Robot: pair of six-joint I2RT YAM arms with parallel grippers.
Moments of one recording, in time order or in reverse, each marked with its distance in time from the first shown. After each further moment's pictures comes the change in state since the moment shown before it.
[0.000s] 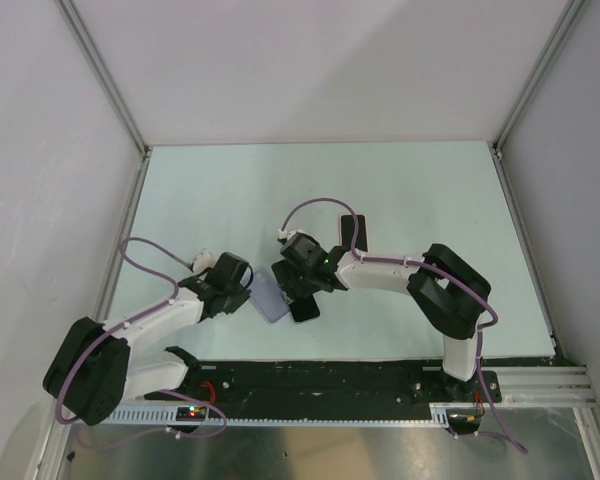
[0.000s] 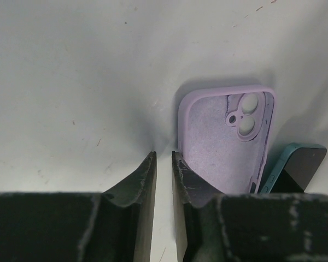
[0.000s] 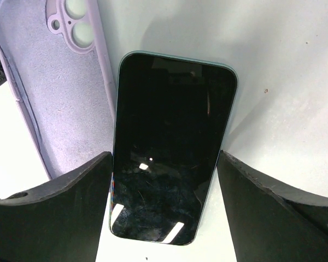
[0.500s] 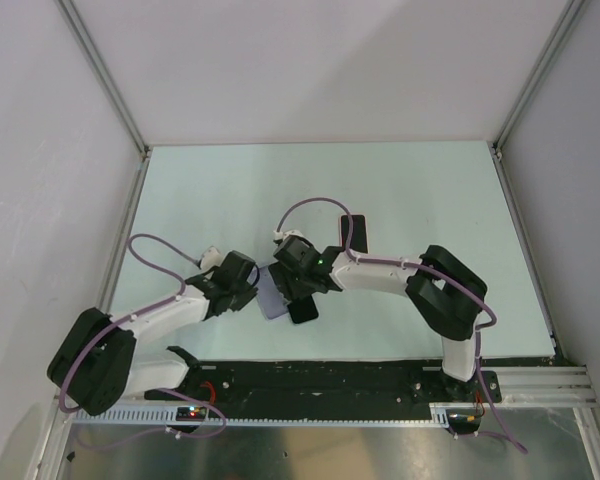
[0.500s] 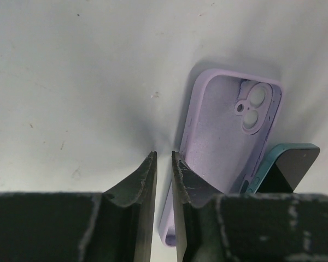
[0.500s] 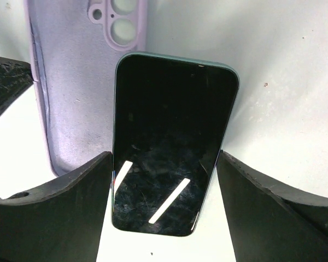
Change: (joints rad) left arm -0.040 0.054 0.014 0.072 0.003 -0.005; right arm 0.030 0.005 0.042 -0.064 0.063 0.018
